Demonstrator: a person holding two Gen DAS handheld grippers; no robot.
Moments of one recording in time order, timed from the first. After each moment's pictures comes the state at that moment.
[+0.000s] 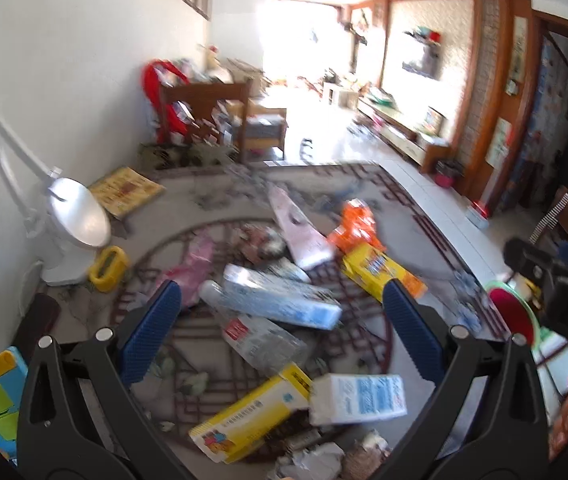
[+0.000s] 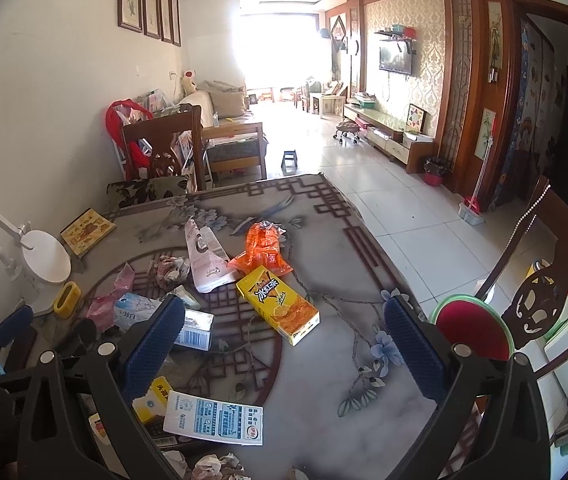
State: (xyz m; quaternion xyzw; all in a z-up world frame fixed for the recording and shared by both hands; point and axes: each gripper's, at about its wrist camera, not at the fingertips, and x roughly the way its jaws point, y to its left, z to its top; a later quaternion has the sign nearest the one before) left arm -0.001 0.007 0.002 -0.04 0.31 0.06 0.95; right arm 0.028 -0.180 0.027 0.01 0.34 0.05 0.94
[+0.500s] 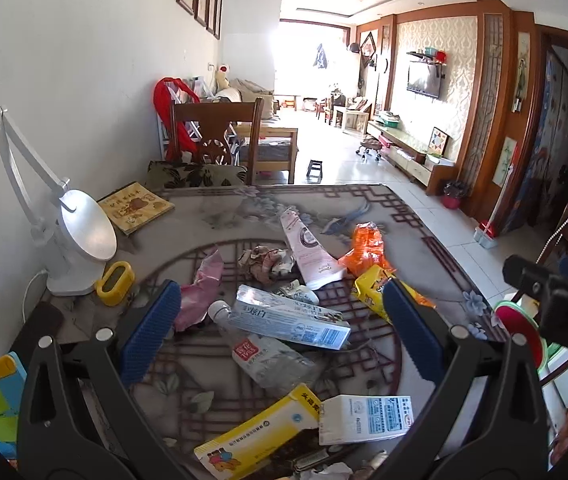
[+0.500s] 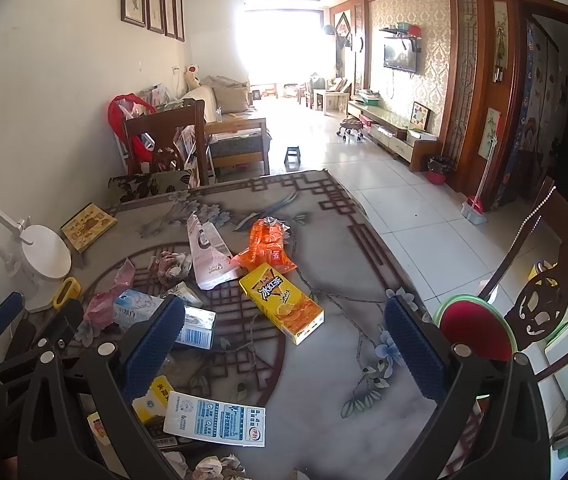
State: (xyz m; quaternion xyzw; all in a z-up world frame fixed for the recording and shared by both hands) left arm -0.001 0.013 0.001 -0.04 0.28 0.07 0.96; right arm 0.034 -0.174 0.019 0.01 0.34 0.05 0.94
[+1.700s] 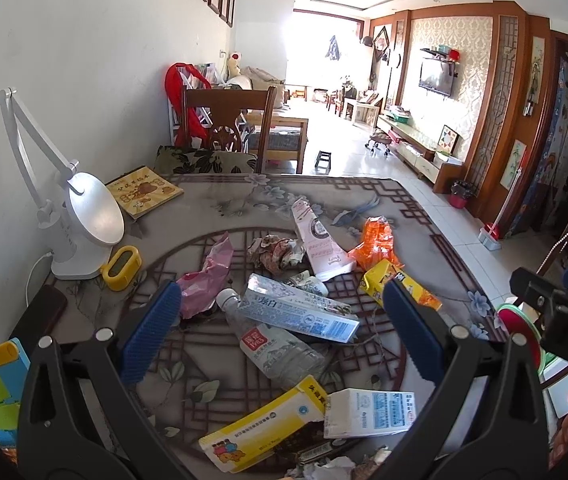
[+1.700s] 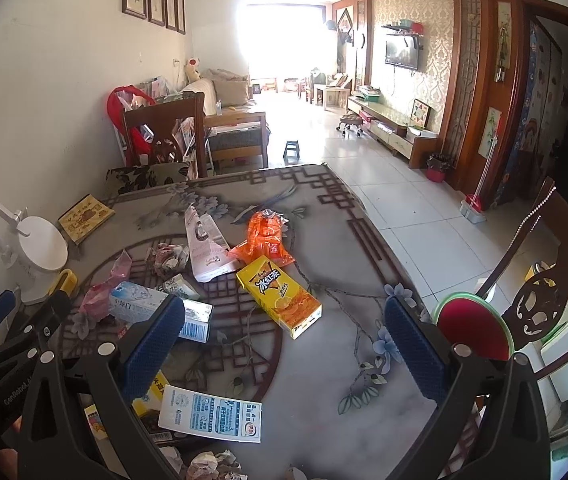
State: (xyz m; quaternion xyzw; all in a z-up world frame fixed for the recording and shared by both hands) left arm -0.002 0.023 -0.003 -0.05 0.30 0.08 0.95; right arm 0.037 -0.171 0.012 -0.01 0.36 0.06 0.93
